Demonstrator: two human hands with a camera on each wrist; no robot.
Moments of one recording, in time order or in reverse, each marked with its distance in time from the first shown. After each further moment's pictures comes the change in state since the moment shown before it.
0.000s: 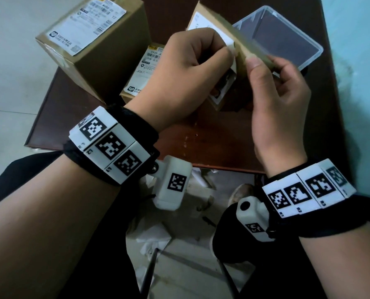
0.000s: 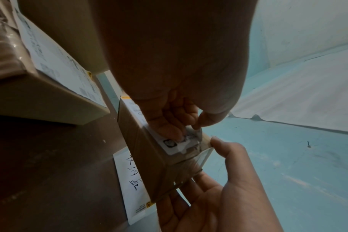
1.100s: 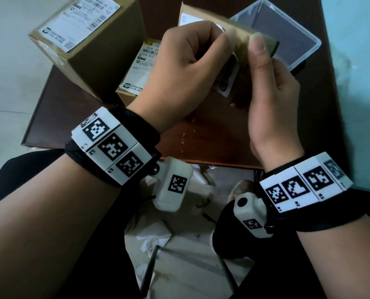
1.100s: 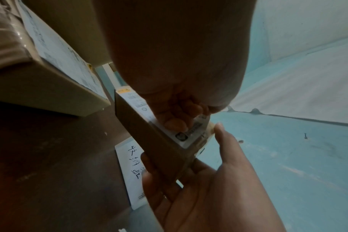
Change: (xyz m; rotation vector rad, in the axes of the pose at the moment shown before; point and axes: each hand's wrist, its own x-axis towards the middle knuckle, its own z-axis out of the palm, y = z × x) left_hand -0.005 0.000 0.008 -0.022 0.061 0.124; right_hand 0.000 0.002 0.001 0.028 -0.094 0.041
